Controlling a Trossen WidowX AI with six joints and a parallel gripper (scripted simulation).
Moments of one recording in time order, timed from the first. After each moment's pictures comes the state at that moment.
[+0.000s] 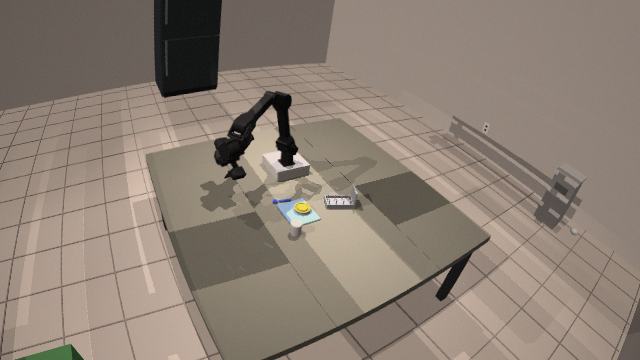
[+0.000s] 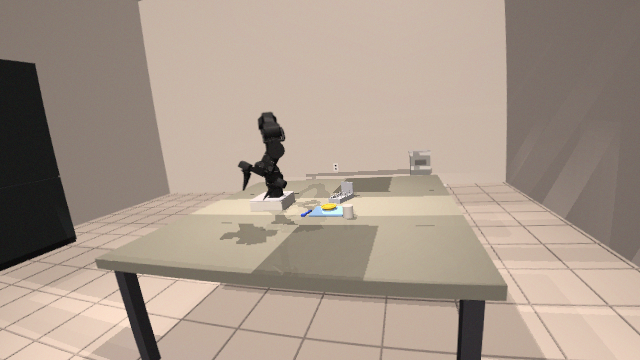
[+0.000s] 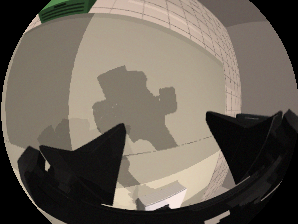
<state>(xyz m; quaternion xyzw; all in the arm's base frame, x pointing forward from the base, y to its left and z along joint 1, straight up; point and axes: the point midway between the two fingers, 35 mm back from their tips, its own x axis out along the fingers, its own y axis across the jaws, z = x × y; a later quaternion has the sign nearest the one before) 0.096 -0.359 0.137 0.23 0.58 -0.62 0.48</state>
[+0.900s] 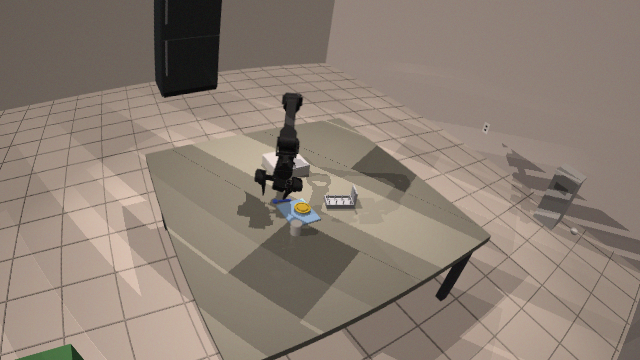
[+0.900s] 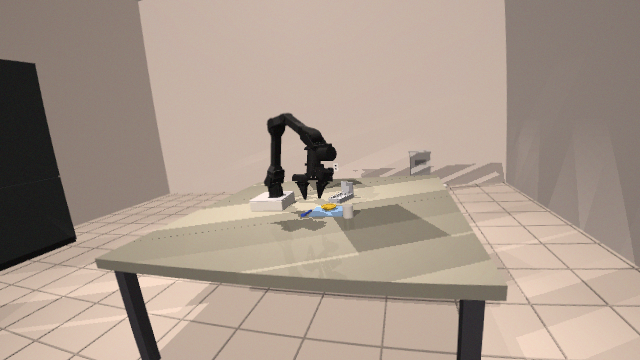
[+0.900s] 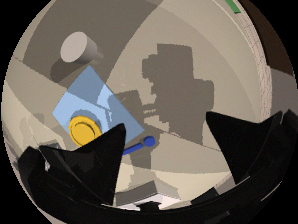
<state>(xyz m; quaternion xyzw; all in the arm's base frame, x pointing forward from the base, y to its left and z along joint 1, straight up) 0.265 -0.207 0.077 0.10 0.69 -0.25 0.67</state>
